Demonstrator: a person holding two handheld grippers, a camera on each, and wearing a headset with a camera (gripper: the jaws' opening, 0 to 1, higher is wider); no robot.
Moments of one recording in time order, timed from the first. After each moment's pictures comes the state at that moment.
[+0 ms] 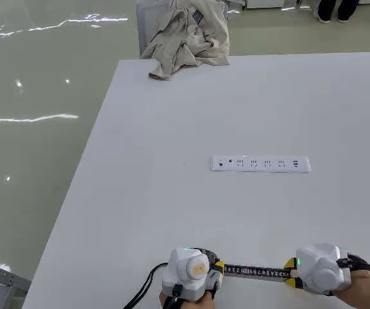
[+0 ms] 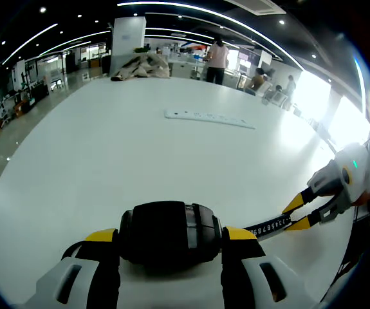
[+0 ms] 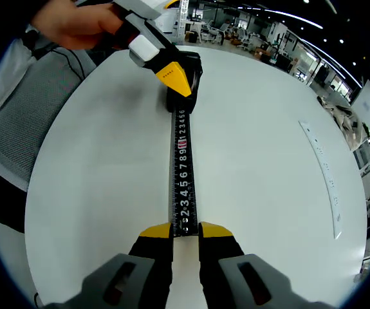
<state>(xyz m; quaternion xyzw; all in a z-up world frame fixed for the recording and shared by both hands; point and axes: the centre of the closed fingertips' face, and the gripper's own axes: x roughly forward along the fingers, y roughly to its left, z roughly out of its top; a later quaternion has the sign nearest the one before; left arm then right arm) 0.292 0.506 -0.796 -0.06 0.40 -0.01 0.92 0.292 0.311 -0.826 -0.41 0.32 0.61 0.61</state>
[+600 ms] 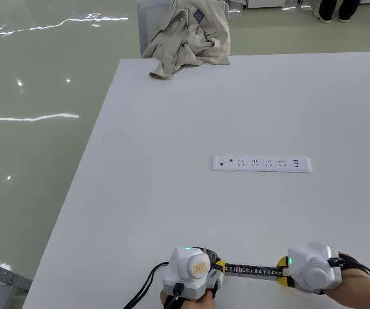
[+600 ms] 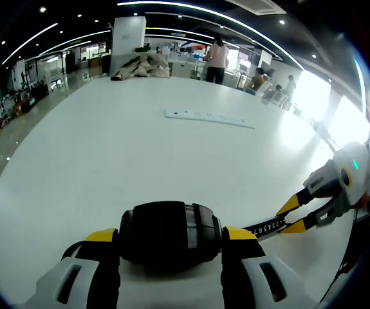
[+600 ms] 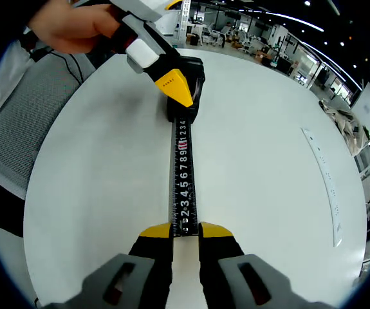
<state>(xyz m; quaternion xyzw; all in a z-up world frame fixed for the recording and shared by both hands) 0.292 0.506 -0.796 -0.06 0.40 -0.01 0.92 0.291 0.330 -0.824 -0.40 0.31 0.61 0.61</state>
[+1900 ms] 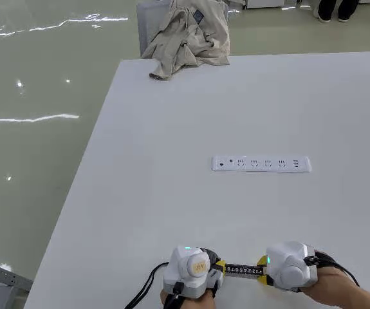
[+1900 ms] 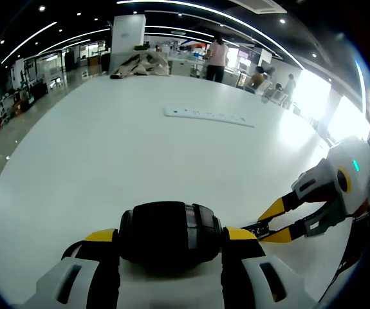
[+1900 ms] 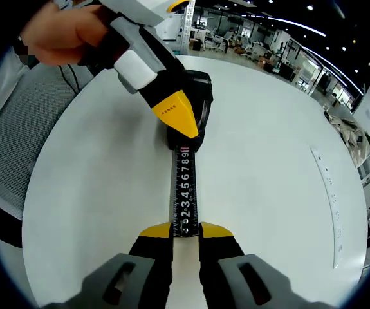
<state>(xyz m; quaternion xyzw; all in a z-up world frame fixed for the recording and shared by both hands) 0.292 0.506 -0.797 -0.06 0.40 -0.01 0.91 0.286 0.376 -0.824 -0.40 0.29 0.62 0.61</state>
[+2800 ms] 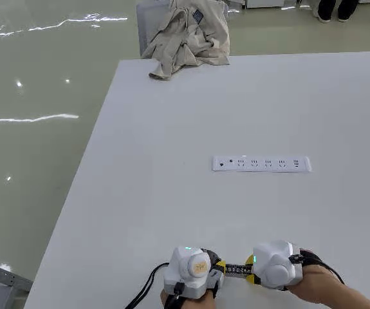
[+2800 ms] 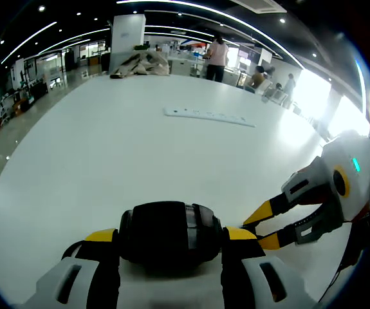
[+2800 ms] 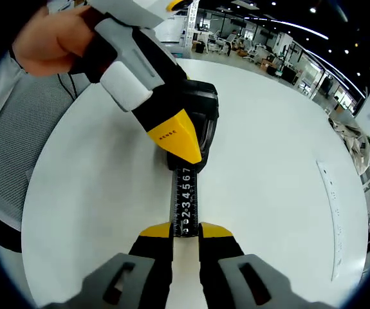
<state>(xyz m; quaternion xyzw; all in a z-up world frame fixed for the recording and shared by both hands) 0.292 0.507 -0.798 -0.06 0.40 -0.01 0.91 0.283 0.405 -0.826 -0.39 0.29 0.63 0.60</state>
